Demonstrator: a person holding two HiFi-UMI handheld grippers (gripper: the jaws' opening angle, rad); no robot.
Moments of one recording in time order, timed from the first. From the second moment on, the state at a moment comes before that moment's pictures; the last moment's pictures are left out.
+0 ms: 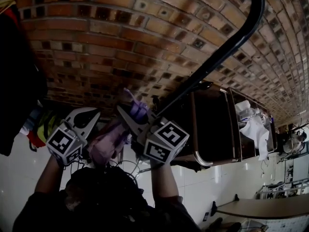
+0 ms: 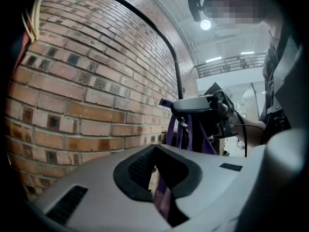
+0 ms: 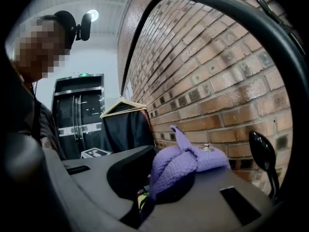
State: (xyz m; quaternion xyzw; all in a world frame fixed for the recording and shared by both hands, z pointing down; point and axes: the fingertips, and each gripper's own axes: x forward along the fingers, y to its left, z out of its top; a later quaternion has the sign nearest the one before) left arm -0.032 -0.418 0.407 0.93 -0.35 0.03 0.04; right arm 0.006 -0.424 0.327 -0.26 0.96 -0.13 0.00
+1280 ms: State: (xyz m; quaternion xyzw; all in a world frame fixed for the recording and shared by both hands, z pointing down) left arm 0.006 -0.449 0.385 0.92 -0.38 0.03 0.05; right arm 0.079 -0.438 0.290 -0.27 0.95 -0.12 0.04
